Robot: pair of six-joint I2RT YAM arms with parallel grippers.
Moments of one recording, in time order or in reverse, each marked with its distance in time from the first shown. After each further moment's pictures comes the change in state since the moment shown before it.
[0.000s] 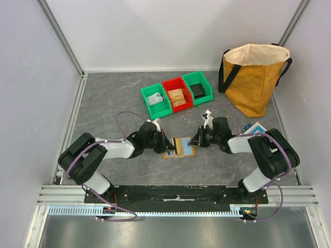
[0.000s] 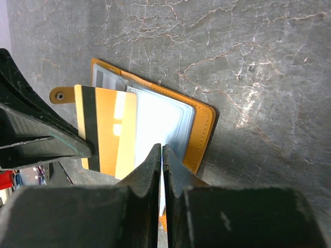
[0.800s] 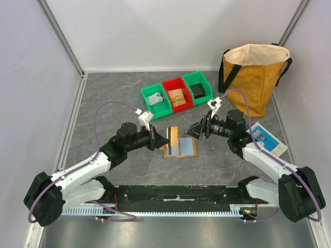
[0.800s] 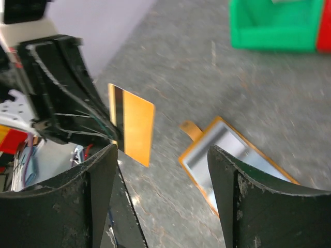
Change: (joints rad) left arm 0.016 -0.566 -0.084 -0.146 -0.020 0.372; right arm -0.007 -0.428 0.052 -0.072 -0.162 -0.072
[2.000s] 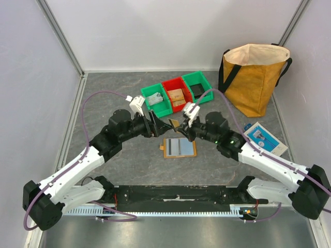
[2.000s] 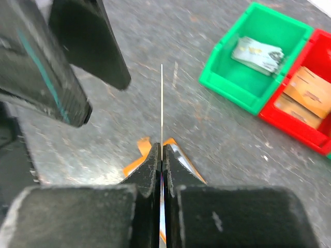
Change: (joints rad) left arm 0.045 -0.053 0.256 -0.220 -0.013 -0.071; right arm 0.348 -0.079 0.240 -0.264 0.385 -0.507
